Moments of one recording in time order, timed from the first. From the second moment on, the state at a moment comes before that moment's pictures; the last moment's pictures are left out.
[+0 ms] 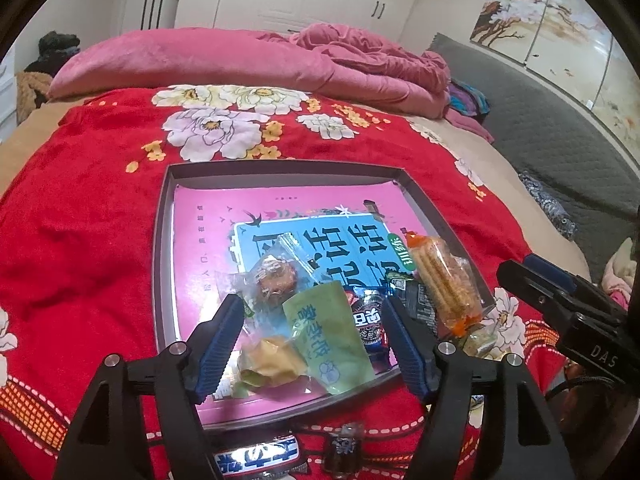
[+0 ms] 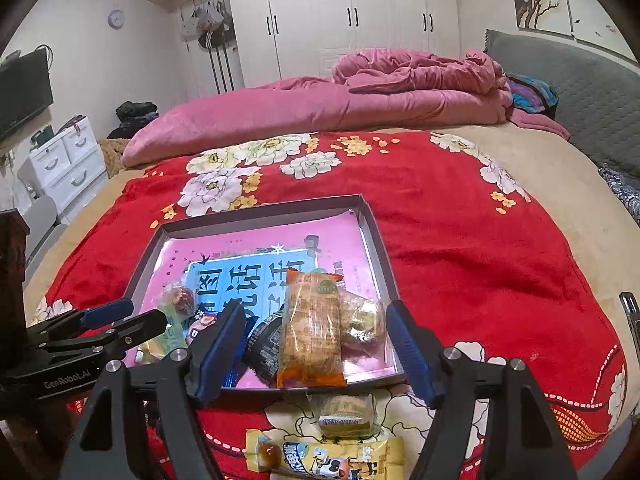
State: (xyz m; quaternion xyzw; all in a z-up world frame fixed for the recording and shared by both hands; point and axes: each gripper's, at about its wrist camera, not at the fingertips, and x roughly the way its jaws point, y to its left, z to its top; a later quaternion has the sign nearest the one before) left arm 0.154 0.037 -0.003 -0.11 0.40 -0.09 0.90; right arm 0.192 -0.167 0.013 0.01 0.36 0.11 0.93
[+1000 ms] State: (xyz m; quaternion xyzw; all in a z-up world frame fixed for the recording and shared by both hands) left arm 0.128 0.055 0.026 -0.13 0.34 -0.09 0.93; right arm 0.169 -0.176 0.036 0.03 0.33 0.13 0.94
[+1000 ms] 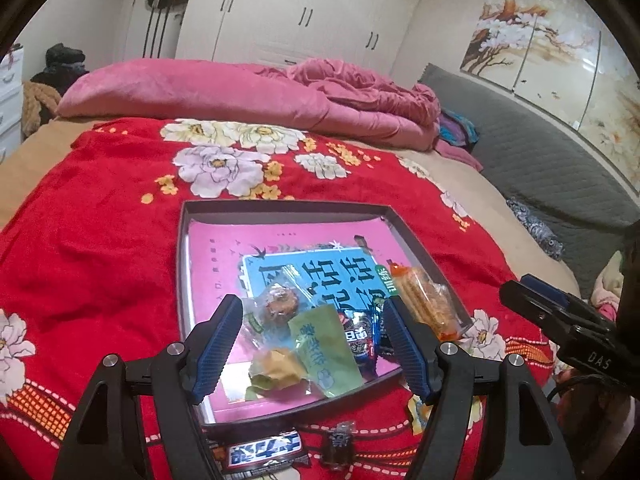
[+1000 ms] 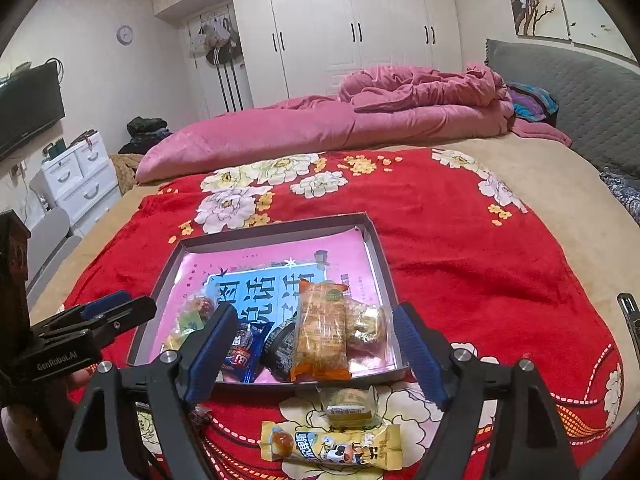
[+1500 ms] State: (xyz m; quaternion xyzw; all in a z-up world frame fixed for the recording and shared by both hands) left arm 0.107 0.086 0.028 -0.15 0.33 -0.05 0.93; right arm 0.157 -0.187 0.045 0.04 0.31 0.12 0.94
